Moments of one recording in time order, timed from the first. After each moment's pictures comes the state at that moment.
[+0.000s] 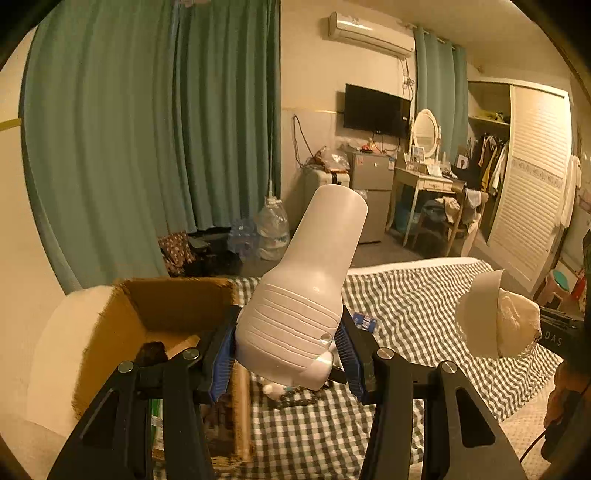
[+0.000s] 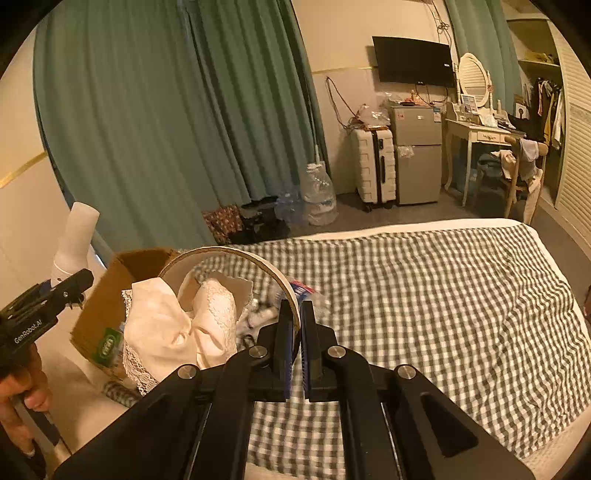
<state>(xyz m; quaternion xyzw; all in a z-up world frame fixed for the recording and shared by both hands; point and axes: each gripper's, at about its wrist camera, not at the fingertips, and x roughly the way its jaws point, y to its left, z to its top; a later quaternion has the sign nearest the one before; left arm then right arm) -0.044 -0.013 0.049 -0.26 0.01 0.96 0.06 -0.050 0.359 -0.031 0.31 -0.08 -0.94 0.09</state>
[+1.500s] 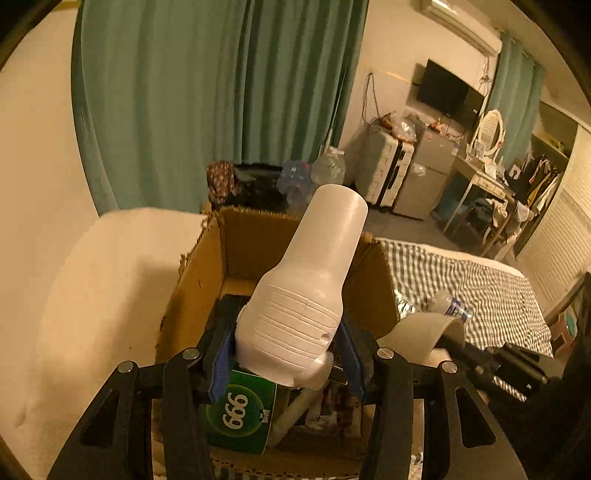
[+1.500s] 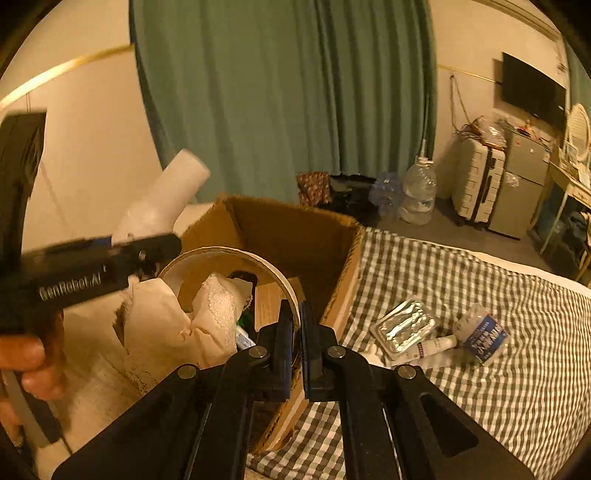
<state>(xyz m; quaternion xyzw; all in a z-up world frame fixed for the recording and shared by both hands) -0.106 -0.187 -0.017 -0.38 -0.08 0.92 0.00 -0.102 0.090 -0.081 0.35 0.04 -0.91 0.24</state>
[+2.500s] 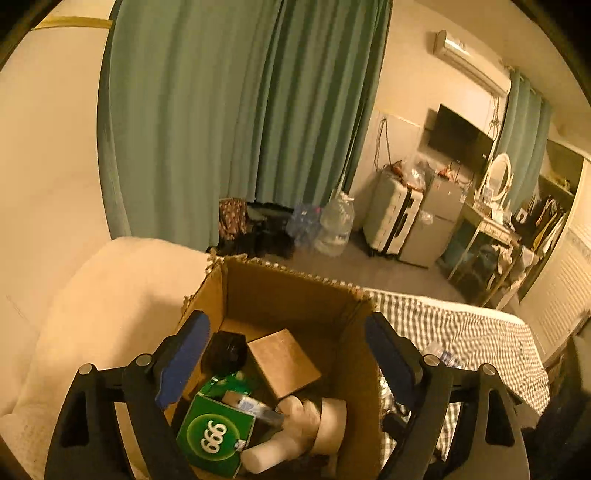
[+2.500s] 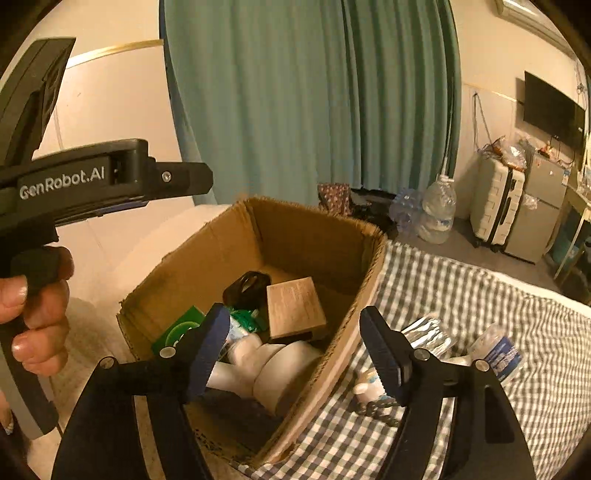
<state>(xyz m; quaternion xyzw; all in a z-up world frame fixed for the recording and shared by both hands) -0.093 -0.176 0.025 -0.29 -0.11 0.95 -0.04 -0.102 0.095 -0.076 0.30 0.05 -0.91 0.26</state>
